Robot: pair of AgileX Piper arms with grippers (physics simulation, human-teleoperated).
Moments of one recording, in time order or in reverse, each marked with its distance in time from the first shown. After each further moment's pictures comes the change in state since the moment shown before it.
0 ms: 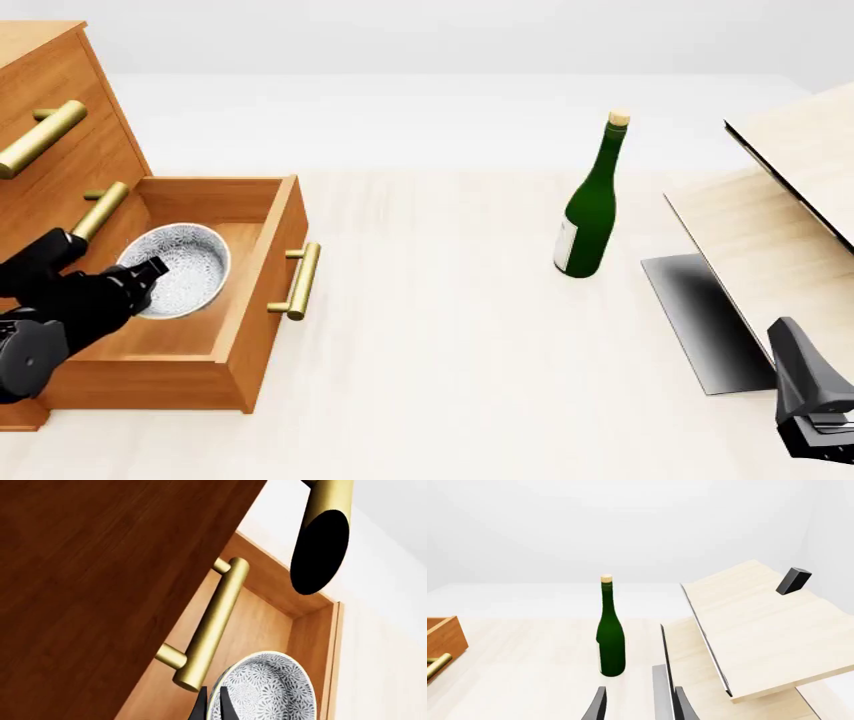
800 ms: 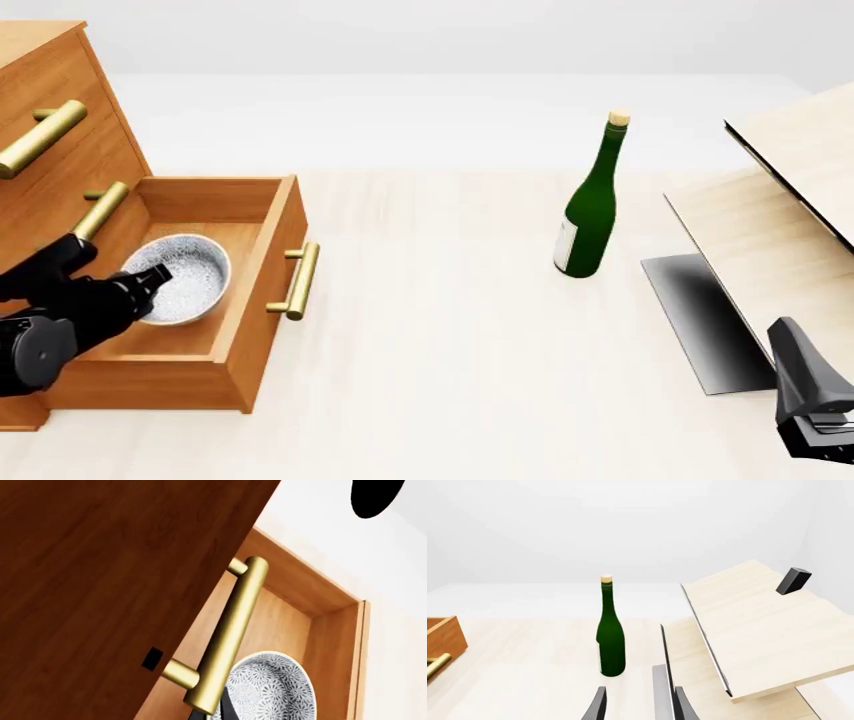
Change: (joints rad) left arm 0.029 0.102 -0.029 -0.026 0.036; right arm 0.000 0.000 0.000 0.000 0.000
